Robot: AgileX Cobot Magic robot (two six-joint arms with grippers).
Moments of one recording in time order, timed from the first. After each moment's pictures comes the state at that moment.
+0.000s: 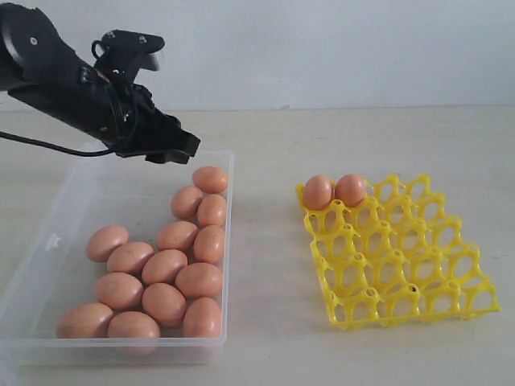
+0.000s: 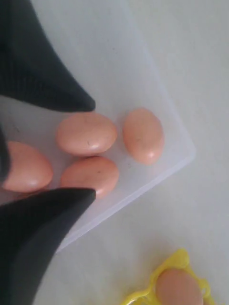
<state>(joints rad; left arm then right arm) -0.36 1.76 -1.17 -0.34 0.45 0.37 0.09 0.00 0.00 0.15 -0.02 0.41</state>
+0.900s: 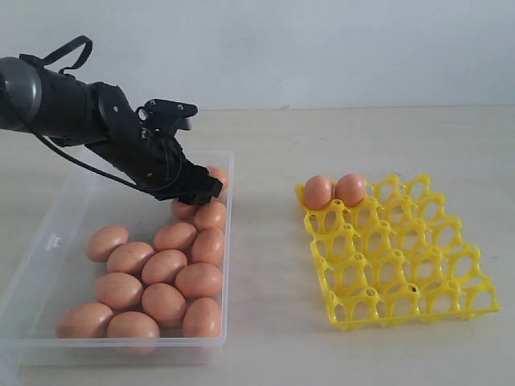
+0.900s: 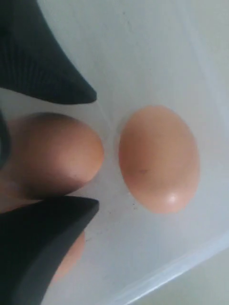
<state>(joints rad) -0.36 2.09 -1.30 -0.38 0.38 0.37 0.09 0.00 0.00 0.15 -0.02 0.41</state>
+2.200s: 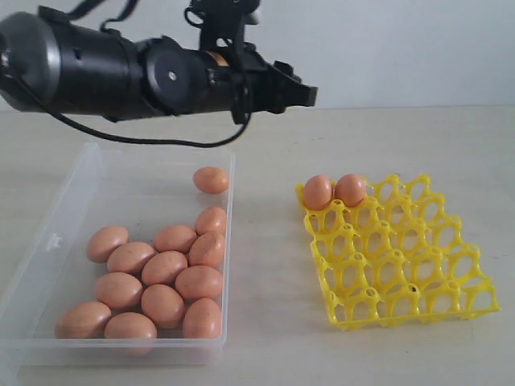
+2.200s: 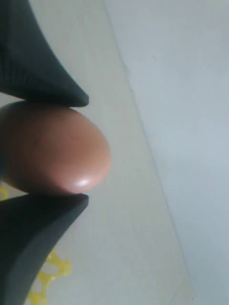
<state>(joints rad) -0.63 1.95 -1.35 -0.40 -0.12 0.29 0.09 0.00 0.00 0.15 -0.02 0.41</state>
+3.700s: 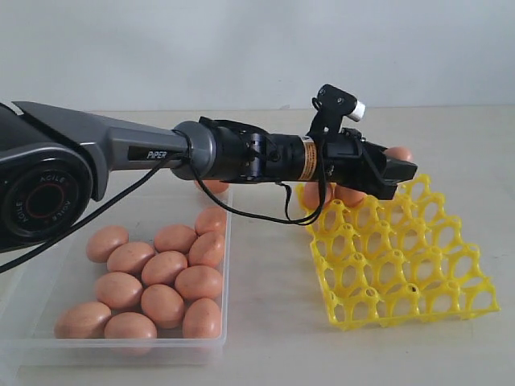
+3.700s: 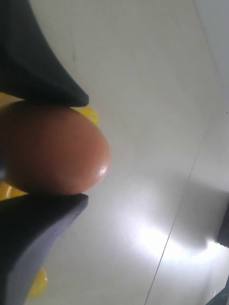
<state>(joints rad) -0.65 2.50 -1.81 1.18 -0.64 -1.12 0.09 0.00 0.00 0.15 -0.02 0.41</state>
